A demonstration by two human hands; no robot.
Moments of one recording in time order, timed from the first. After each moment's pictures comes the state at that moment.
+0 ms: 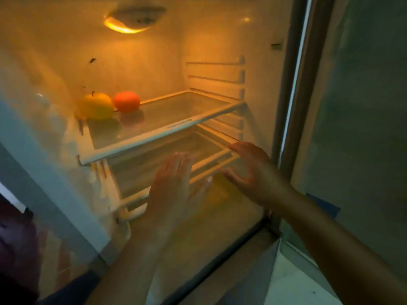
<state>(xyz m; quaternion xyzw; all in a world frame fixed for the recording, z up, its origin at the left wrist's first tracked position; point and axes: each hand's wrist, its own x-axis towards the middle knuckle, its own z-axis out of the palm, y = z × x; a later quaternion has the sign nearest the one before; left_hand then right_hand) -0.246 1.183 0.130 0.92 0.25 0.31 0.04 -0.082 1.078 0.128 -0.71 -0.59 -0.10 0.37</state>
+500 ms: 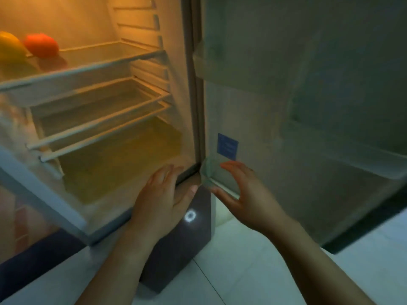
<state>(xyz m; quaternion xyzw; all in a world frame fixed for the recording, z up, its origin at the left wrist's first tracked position) -0.234 0.965 0.045 0.93 0.26 0.20 0.17 -0.098 0.816 0.052 -0.79 -0.50 0.01 0.35</state>
